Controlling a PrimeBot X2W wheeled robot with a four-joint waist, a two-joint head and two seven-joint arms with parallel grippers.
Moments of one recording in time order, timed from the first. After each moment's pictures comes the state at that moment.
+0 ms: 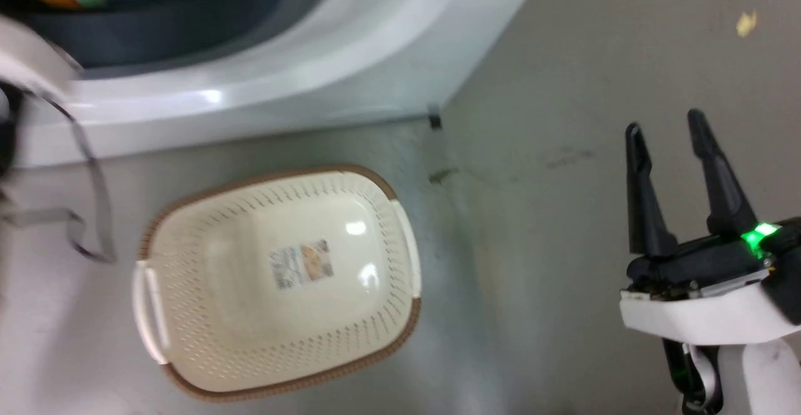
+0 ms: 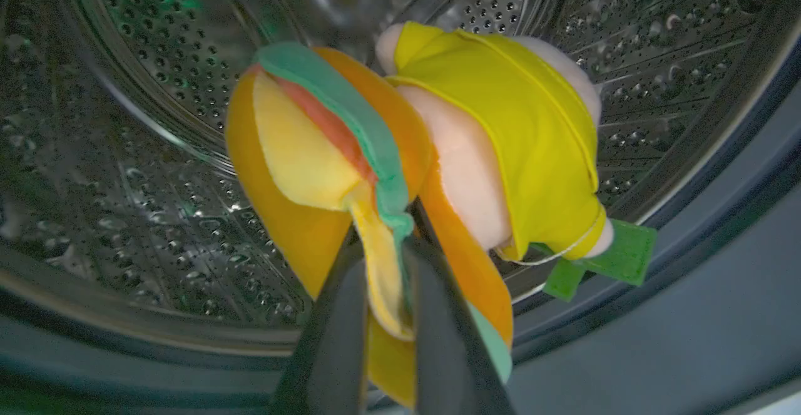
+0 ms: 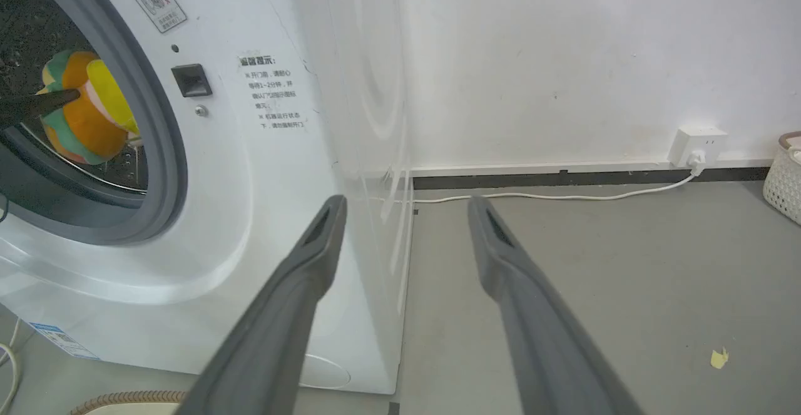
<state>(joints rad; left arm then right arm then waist) -0.86 0.57 -0.15 0.30 -0.46 -0.06 -0.01 -0.21 -0.05 0.06 -0.19 0.17 0.13 -0.26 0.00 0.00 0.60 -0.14</state>
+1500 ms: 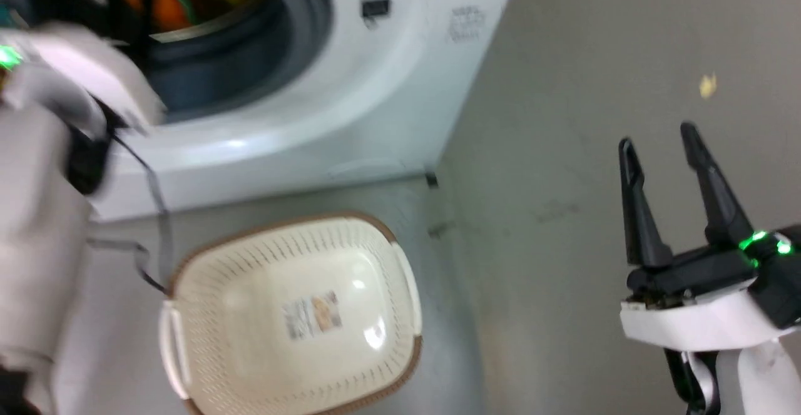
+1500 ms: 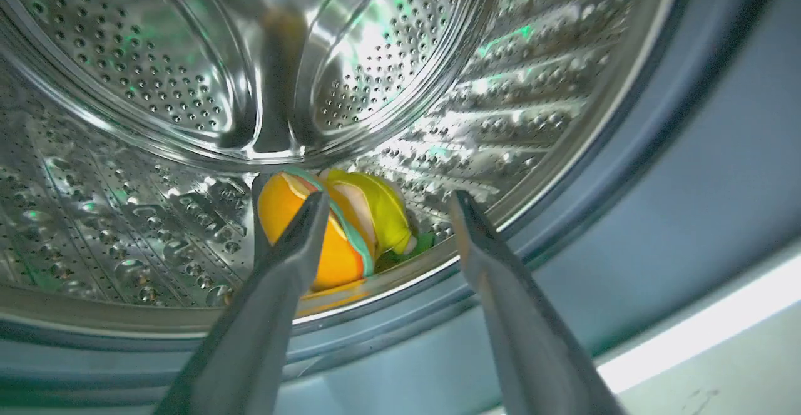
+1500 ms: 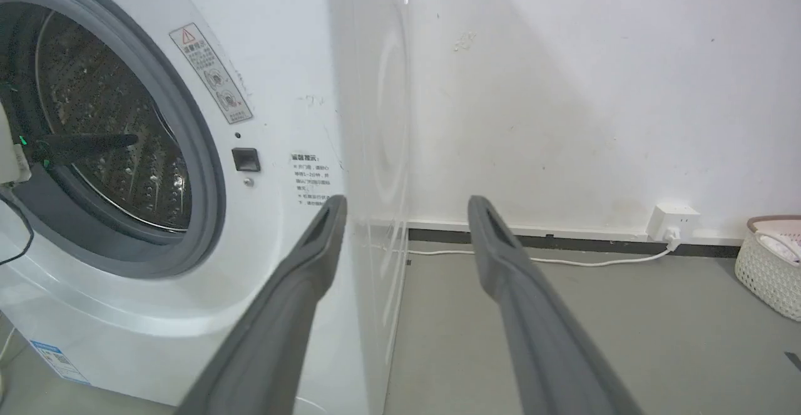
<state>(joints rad) -1.02 0.51 -0.43 0.75 -0.58 -0.12 -0.09 -0.20 -0.05 0.03 -0.16 0.11 0.13 -0.26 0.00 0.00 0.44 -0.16</state>
